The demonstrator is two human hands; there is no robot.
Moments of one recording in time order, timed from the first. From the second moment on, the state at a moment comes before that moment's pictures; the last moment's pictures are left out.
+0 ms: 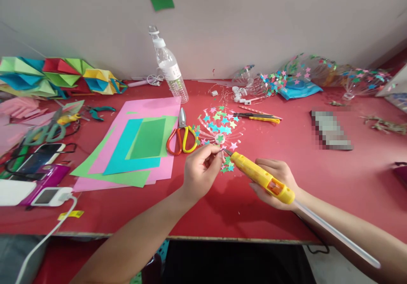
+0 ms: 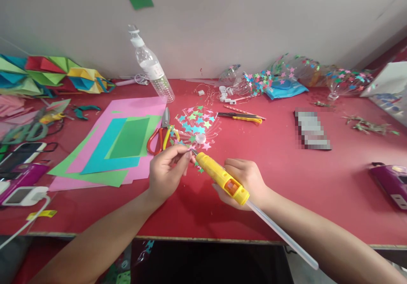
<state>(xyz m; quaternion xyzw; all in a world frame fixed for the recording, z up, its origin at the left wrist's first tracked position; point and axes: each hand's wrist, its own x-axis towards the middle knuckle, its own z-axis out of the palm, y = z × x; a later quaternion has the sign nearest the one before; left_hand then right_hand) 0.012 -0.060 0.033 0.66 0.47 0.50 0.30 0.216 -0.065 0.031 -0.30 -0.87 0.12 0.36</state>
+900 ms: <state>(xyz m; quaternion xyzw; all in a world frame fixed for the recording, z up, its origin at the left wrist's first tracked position) 0.009 -0.057 0.029 0.71 0.45 0.50 0.21 0.217 -0.065 0.029 -0.31 -0.88 0.09 0.35</state>
